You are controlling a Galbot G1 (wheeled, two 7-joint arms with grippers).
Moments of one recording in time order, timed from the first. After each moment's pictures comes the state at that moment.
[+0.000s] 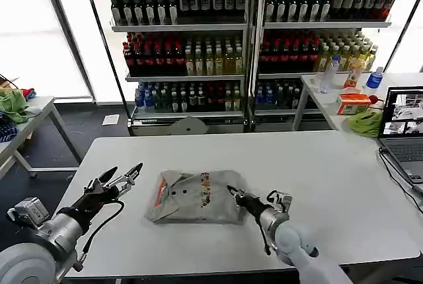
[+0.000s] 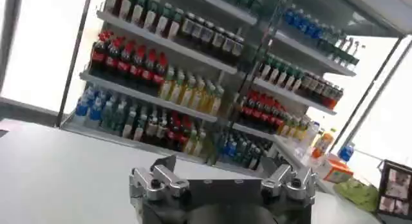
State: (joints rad) left arm 1.45 -0.96 -0.77 -2.35 -1.19 0.54 -0.23; right arm -1.00 1.13 0.11 1.72 1.03 -0.41 0.13
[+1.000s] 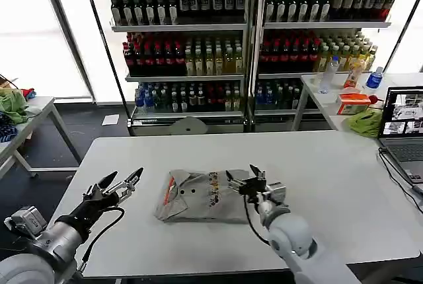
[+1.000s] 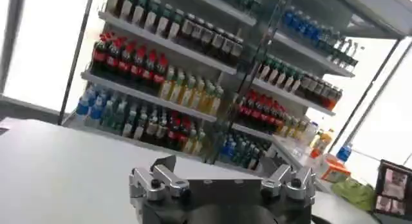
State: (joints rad) left arm 1.51 -0.99 -0.79 -2.40 -1.17 0.54 -0.23; right arm -0.92 1.15 0.00 1.84 0.55 -0.46 0.27
